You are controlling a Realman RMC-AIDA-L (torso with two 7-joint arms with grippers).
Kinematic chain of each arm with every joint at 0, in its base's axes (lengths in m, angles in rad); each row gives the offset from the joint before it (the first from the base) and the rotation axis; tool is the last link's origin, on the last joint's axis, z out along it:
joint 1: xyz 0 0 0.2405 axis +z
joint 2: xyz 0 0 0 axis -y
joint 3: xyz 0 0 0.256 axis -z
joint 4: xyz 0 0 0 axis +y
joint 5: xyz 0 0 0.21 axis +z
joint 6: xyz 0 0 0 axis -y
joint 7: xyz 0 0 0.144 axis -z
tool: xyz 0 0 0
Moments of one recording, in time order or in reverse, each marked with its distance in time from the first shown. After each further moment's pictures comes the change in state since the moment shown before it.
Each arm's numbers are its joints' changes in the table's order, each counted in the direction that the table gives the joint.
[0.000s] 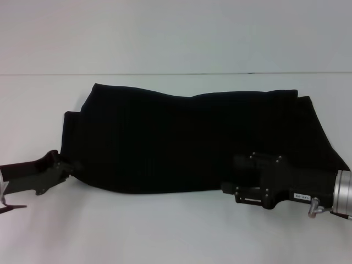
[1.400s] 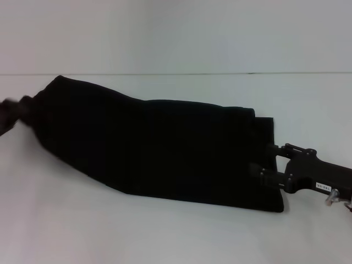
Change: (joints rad) left arm 0.004 -0.075 0.299 0.036 -0.088 -0.139 -0.155; right arm -0.042 -0.002 -0.142 0.013 -0.002 -0.113 -0.018
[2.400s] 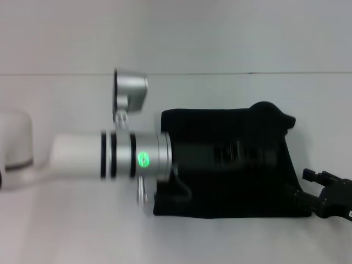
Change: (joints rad) left arm -0.410 0.244 -0.441 -0.343 -0.161 -0.016 -0.296; right arm -0.142 0.002 -0.104 0.009 -0.004 0.020 0.003
